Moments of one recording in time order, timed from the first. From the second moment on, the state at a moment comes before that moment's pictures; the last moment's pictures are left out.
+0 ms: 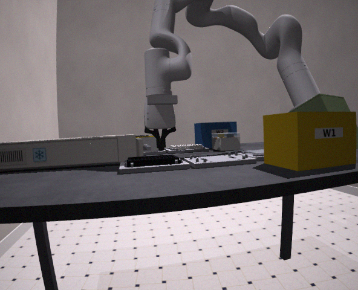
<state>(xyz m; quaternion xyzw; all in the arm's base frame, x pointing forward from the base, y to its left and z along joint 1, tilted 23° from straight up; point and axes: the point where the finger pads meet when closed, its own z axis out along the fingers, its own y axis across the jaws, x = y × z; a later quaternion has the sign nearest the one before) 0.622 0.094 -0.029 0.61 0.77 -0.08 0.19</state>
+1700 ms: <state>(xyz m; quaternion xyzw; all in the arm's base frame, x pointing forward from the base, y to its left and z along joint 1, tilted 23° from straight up) 0.589 0.095 -0.011 0.61 0.77 -0.08 0.19</state>
